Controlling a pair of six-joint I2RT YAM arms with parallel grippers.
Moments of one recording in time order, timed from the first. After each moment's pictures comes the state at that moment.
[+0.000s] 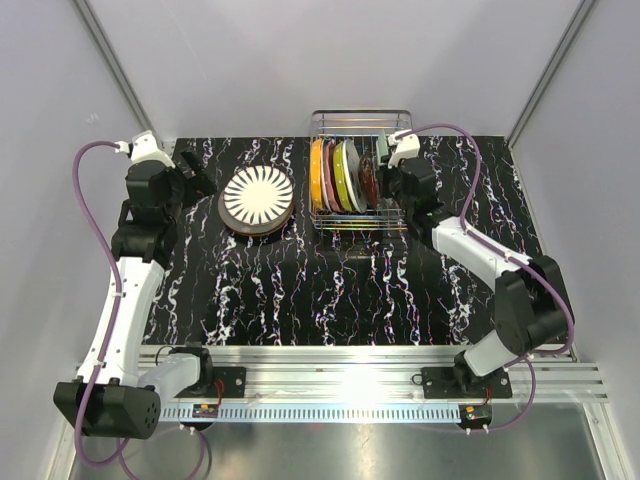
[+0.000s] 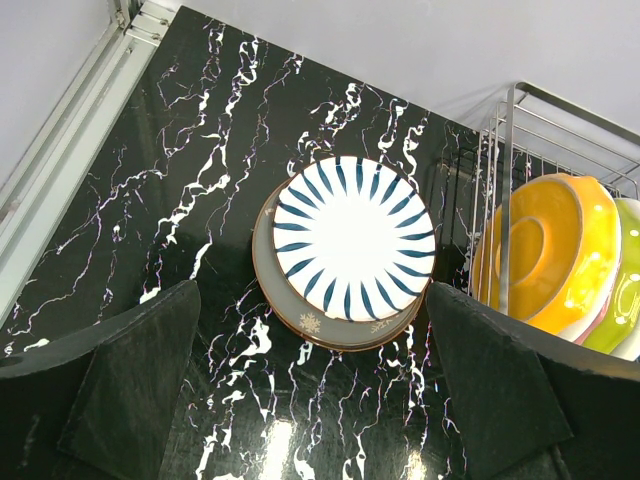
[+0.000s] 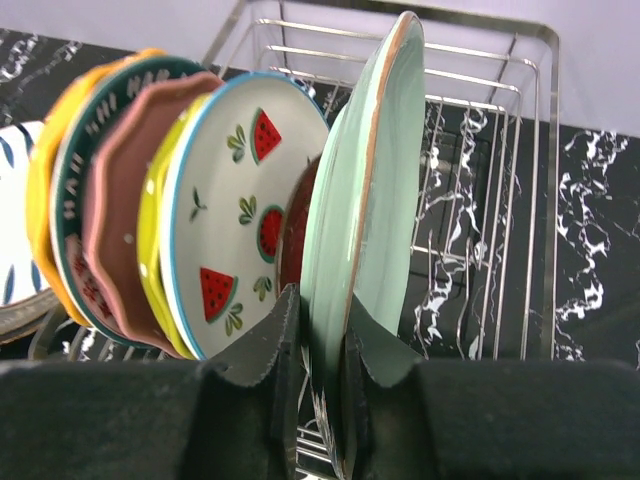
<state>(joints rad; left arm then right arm) -0.05 1.06 1.14 -0.41 -0.15 -0.38 0.43 1.55 1.06 0.28 0.15 0.07</state>
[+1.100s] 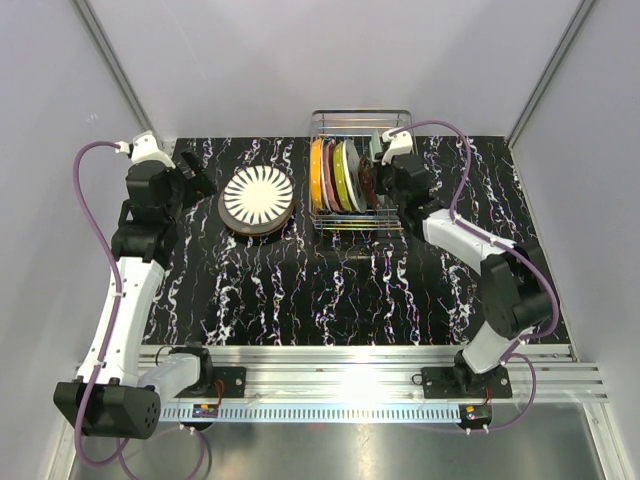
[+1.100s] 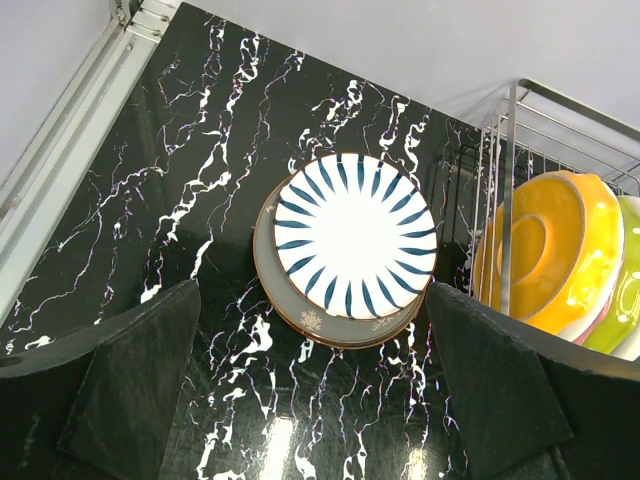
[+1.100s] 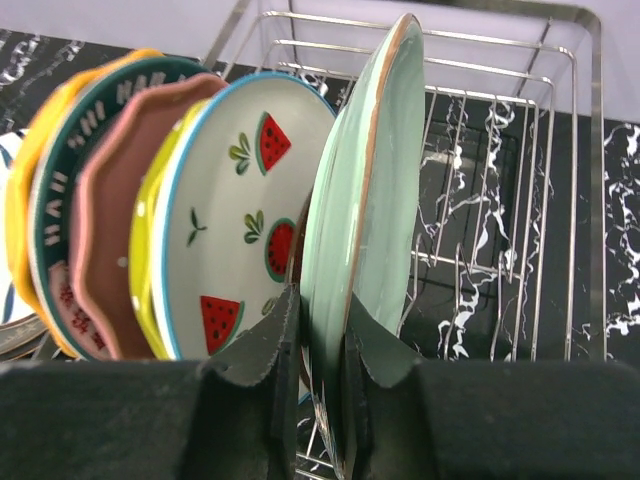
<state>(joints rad) -0.05 1.06 1.14 -0.42 -0.15 -0.38 0.43 1.66 1.13 0.31 0.12 0.11</state>
